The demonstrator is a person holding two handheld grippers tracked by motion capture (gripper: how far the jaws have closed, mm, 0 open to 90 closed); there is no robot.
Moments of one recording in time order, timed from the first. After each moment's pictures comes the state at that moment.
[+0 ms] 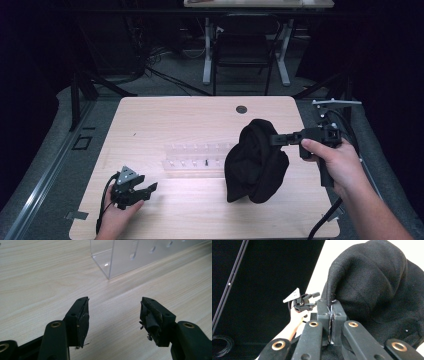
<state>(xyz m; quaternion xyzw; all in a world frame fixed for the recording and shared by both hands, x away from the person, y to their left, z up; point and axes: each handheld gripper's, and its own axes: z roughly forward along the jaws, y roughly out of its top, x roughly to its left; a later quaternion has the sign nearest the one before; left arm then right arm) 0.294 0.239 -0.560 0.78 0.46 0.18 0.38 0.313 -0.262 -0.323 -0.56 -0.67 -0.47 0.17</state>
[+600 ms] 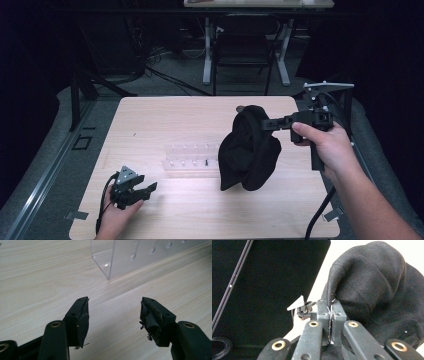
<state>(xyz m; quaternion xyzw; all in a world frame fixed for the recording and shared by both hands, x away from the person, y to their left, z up) 0.294 0.239 -0.559 0.78 0.46 0.18 0.38 0.333 -0.241 -0.298 -0.55 -0.67 -0.47 0.15</state>
